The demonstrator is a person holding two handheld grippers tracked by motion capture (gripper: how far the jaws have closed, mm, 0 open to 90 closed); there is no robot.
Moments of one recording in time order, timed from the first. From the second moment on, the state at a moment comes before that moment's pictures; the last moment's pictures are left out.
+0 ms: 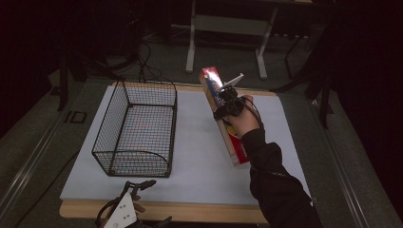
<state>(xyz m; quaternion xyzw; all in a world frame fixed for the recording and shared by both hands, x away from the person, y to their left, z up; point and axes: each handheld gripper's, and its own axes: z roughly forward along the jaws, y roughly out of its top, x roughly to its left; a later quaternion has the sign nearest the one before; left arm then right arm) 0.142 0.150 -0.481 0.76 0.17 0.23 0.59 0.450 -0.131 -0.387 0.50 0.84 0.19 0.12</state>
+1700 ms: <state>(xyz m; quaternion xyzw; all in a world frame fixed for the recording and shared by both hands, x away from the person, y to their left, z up) 0.142 0.152 -0.480 0.76 0.17 0.23 0.58 0.413 0.002 -0.295 0.39 0.83 0.35 0.20</state>
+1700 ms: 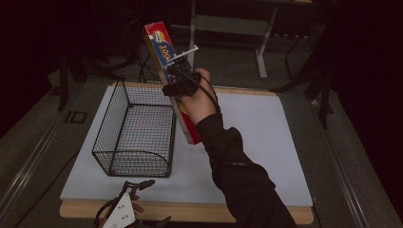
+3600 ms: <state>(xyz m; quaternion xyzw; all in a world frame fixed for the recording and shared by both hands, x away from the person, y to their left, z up) 0.139 0.152 -0.478 0.76 0.17 0.23 0.58 0.422 0.119 -0.419 0.41 0.85 0.30 0.16</state>
